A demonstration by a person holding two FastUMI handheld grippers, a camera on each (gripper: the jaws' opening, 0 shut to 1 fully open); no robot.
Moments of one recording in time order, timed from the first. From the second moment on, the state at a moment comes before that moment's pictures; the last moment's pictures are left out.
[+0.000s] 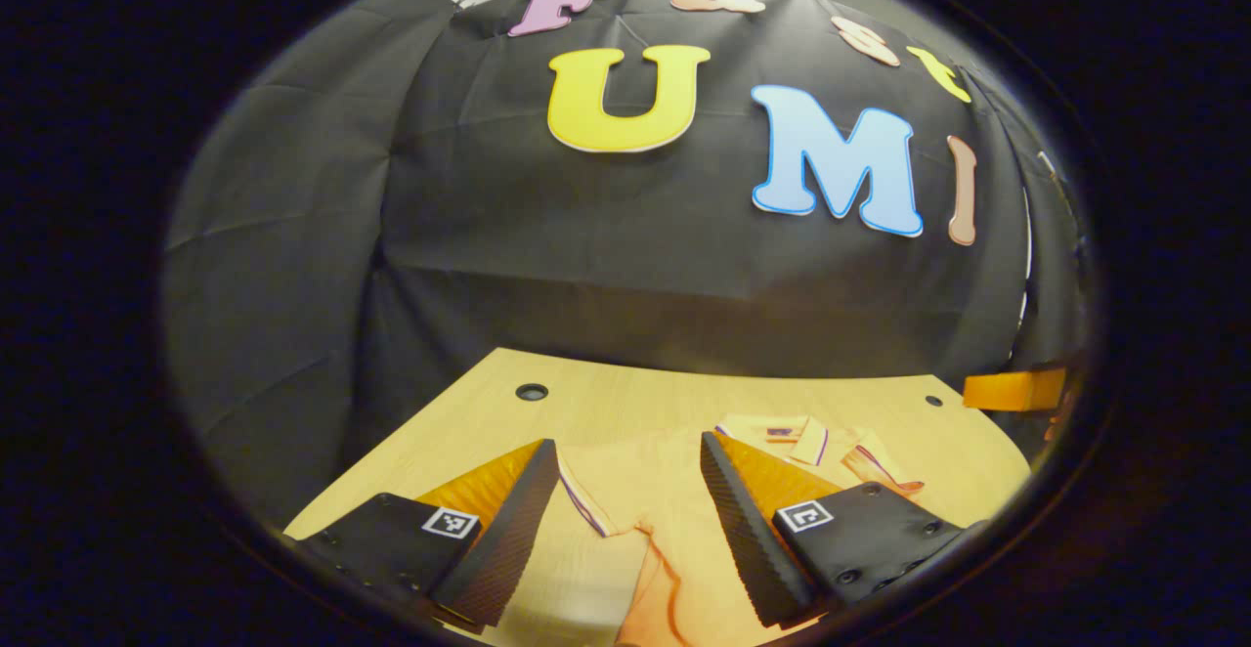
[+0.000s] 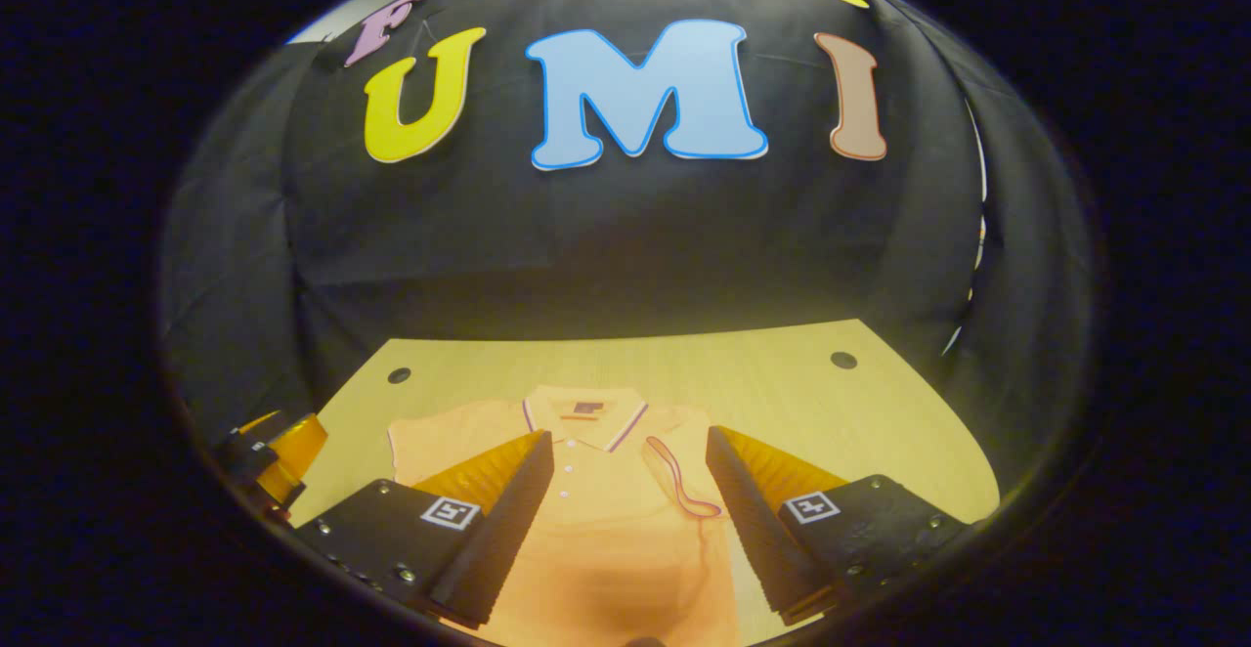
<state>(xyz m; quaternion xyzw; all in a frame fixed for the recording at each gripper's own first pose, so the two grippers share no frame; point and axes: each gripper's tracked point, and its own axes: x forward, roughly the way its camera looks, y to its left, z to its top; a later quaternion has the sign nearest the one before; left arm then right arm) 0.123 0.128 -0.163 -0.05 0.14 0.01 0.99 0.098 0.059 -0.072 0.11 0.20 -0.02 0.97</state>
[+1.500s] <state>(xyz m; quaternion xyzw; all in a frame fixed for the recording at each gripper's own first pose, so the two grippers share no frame) 0.275 0.172 -0.347 -0.01 0.30 0.04 0.95 0.007 0.096 -0.045 0.07 0.20 -0.04 0.98</state>
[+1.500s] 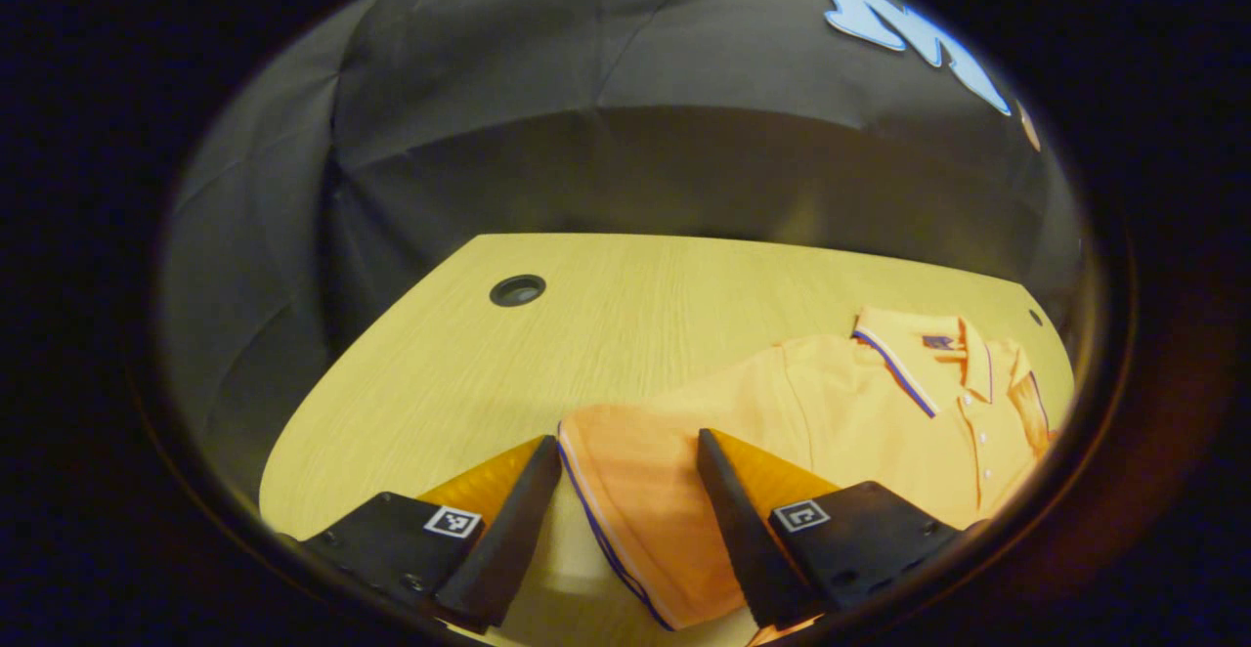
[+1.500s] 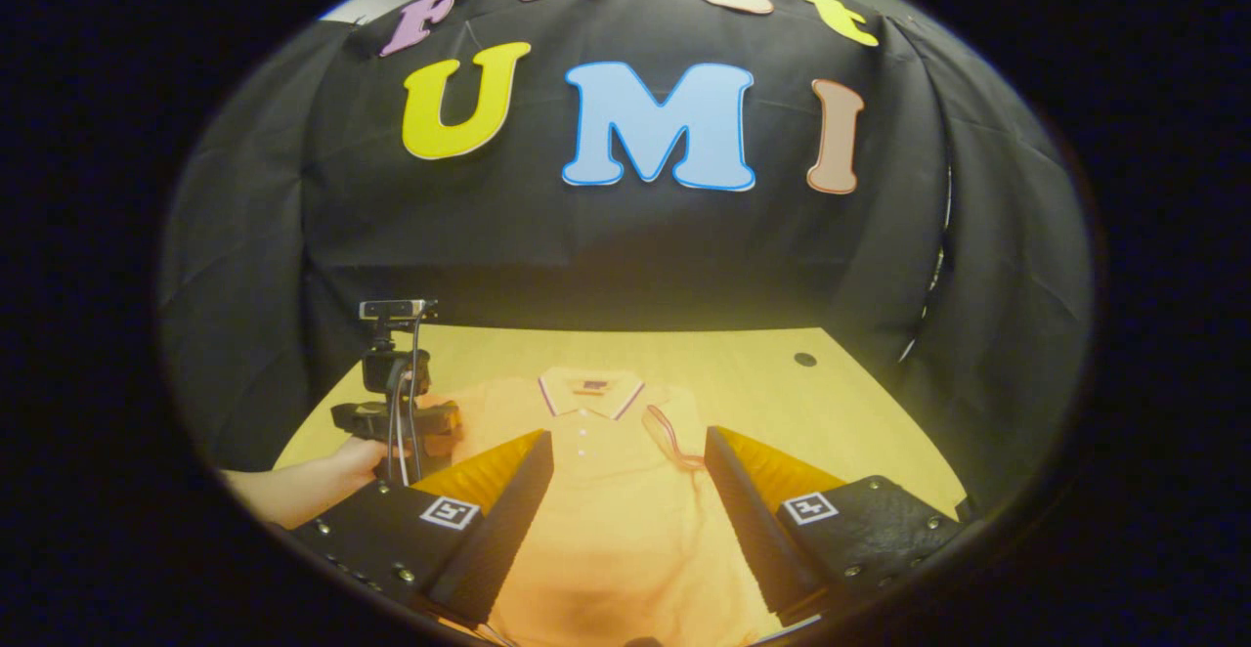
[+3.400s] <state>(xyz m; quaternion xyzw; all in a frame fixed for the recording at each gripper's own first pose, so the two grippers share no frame) 0.275 0.022 -0.299 0.05 0.27 -0.11 0.96 0.003 0.044 -0.083 0.11 0.22 -0.08 0.97</state>
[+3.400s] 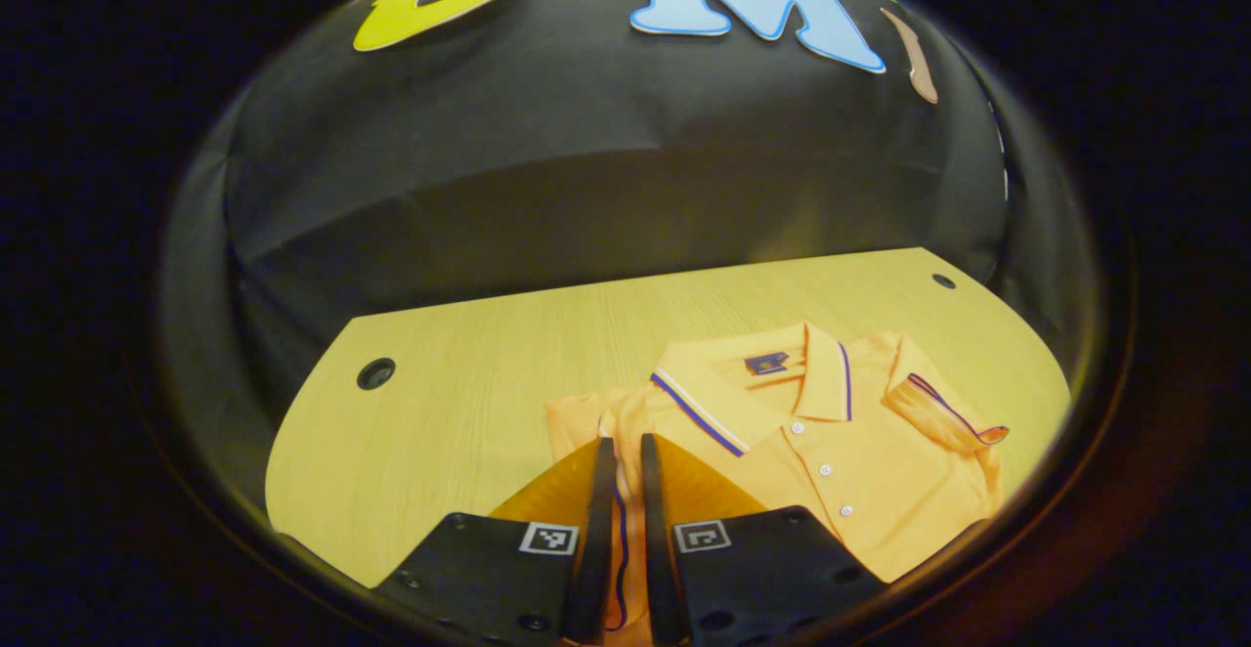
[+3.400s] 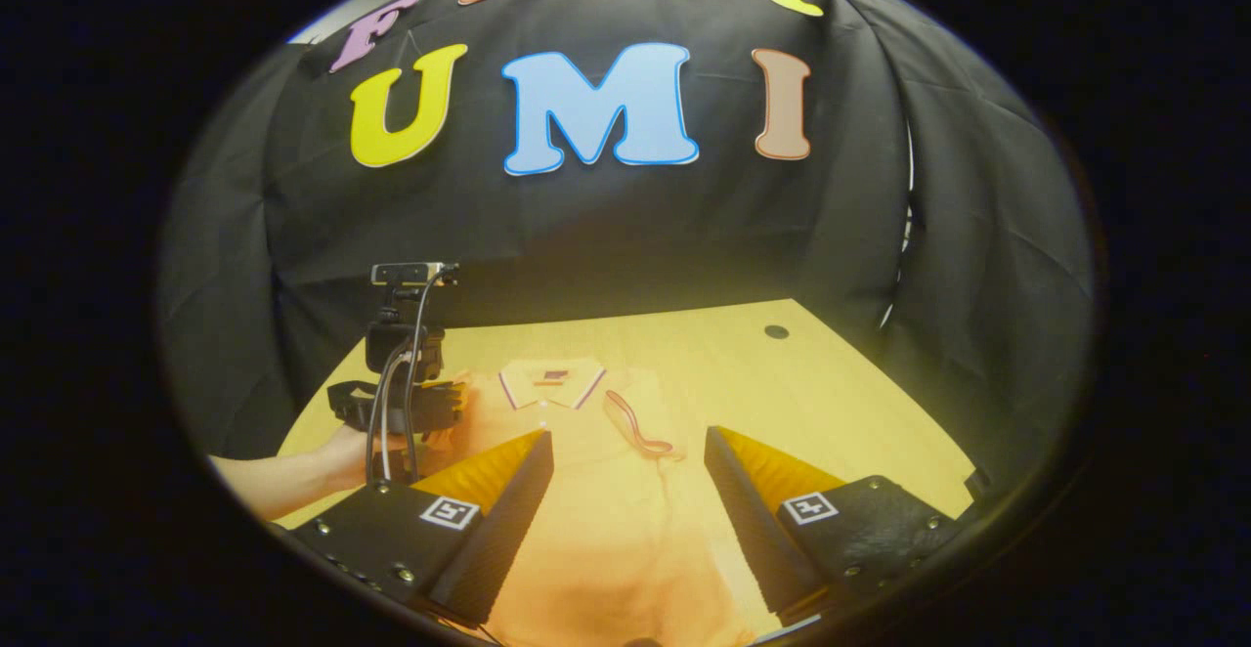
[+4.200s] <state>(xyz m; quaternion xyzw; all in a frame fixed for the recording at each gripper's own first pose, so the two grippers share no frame) 0.157 -0.013 -0.259 0.05 0.24 -0.15 0.96 -0.037 0.027 -0.111 0.12 0.21 -0.04 0.97</state>
